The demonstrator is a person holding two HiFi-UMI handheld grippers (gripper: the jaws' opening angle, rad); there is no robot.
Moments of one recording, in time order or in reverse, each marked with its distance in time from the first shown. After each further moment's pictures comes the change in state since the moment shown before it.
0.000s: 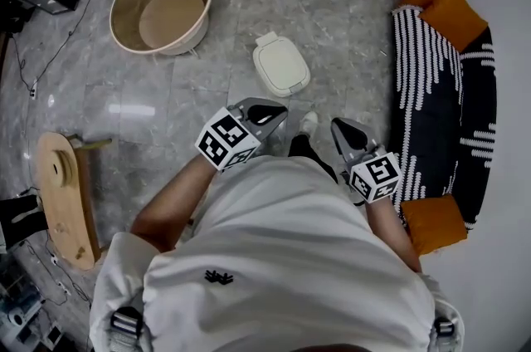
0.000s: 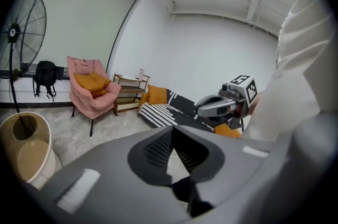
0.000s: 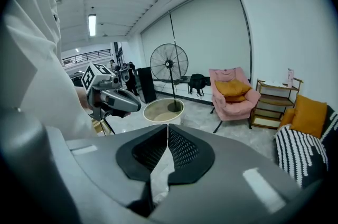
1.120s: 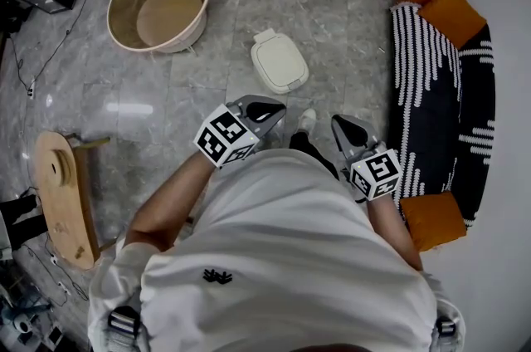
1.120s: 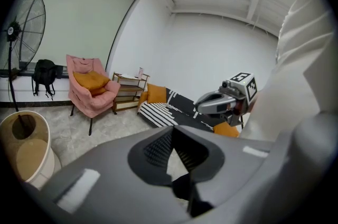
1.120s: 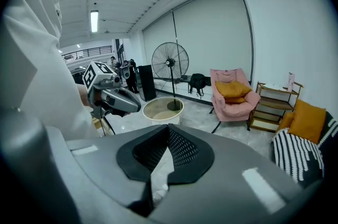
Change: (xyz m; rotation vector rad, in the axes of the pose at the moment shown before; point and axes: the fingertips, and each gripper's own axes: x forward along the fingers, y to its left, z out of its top) left arm 0.002 0.002 -0.005 -0.004 0.009 -0.011; right arm 0.000 -0.001 0.002 -0.037 0.016 -0.005
